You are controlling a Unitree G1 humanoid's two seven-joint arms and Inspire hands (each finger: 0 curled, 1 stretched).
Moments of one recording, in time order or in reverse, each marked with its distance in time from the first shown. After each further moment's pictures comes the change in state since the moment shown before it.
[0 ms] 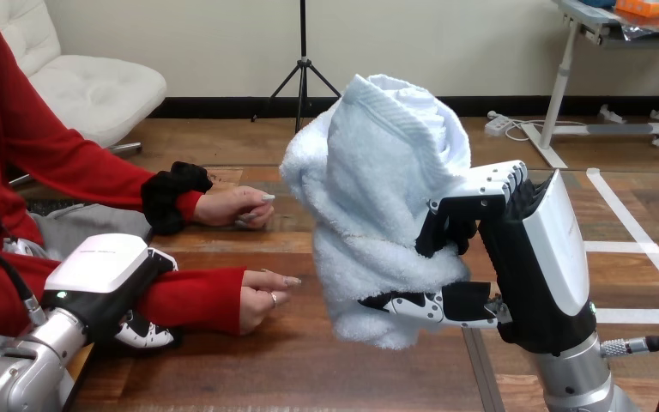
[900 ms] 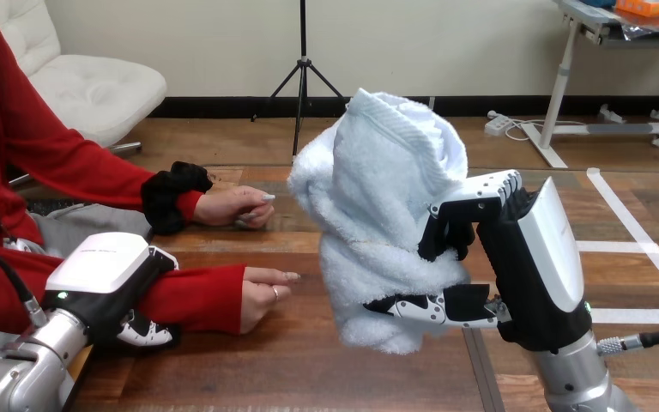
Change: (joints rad) left arm 0.022 0.001 0.005 -0.036 -0.011 -0.005 0.014; right arm -0.047 -0.002 0.000 0.151 0.007 -0.055 0.011
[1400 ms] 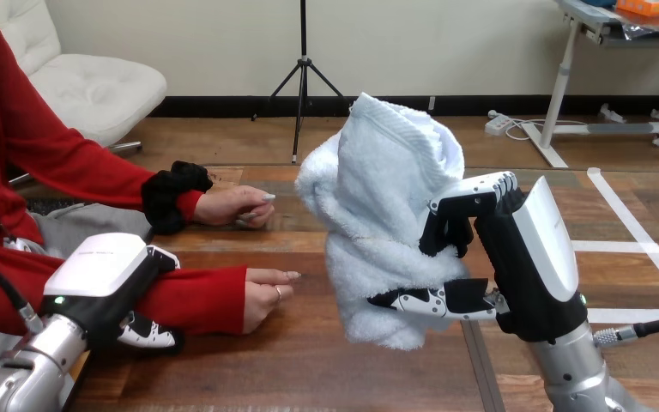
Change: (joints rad) left arm 0.070 0.012 0.042 -0.093 -0.038 -0.004 -0.007; right arm -0.065 0.000 0.000 0.144 0.001 -0.039 0.003
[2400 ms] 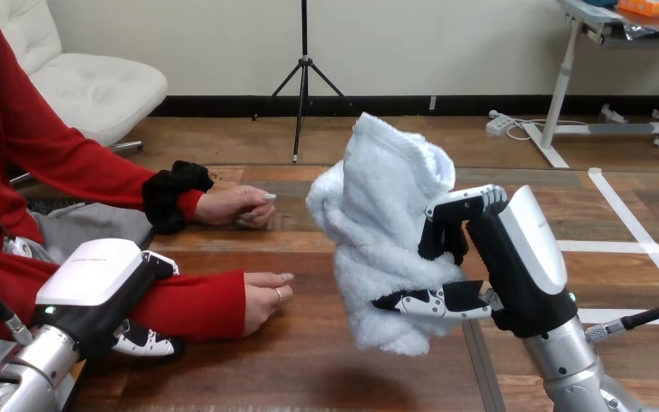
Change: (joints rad) left arm 0.145 0.034 0.102 -0.233 -0.036 0.035 -0.088; right arm -0.093 -0.002 0.032 0.254 0.003 -0.036 0.018
